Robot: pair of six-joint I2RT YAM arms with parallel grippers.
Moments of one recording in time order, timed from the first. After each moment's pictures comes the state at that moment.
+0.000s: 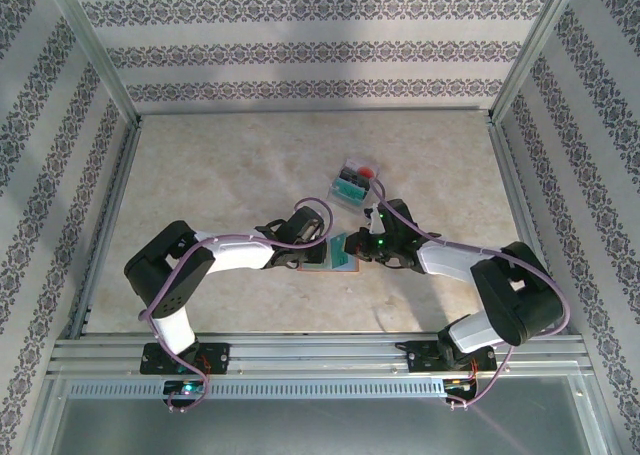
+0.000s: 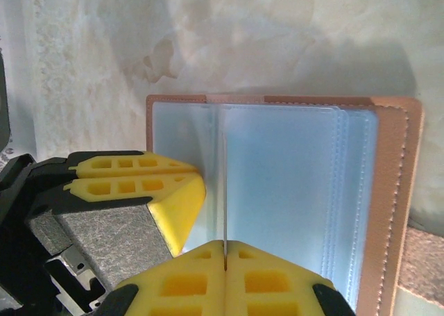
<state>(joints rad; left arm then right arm) -0.78 1.76 0.89 -0.08 0.04 -0.68 0.47 1.46 0.55 0.08 -0.53 0.80</state>
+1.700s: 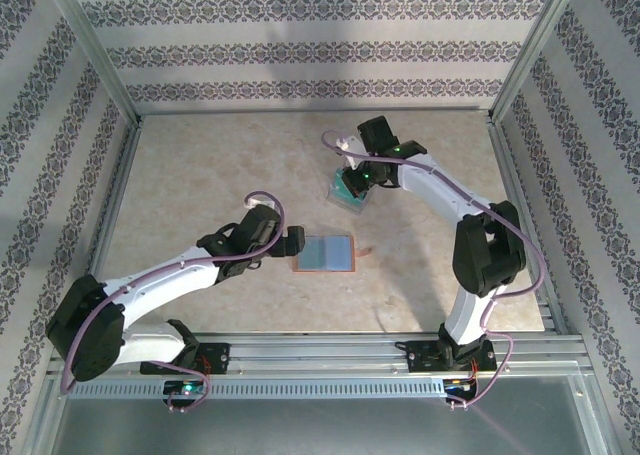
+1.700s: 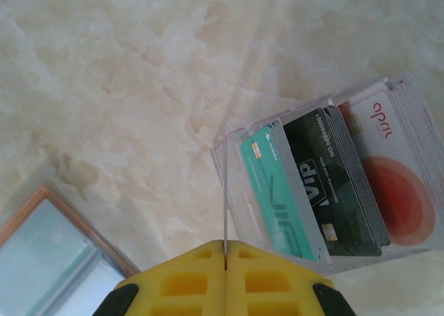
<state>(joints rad) -0.70 1.25 0.72 -0.30 -0.20 -0.65 0.41 1.81 1.49 -0.70 -0.22 -0.22</state>
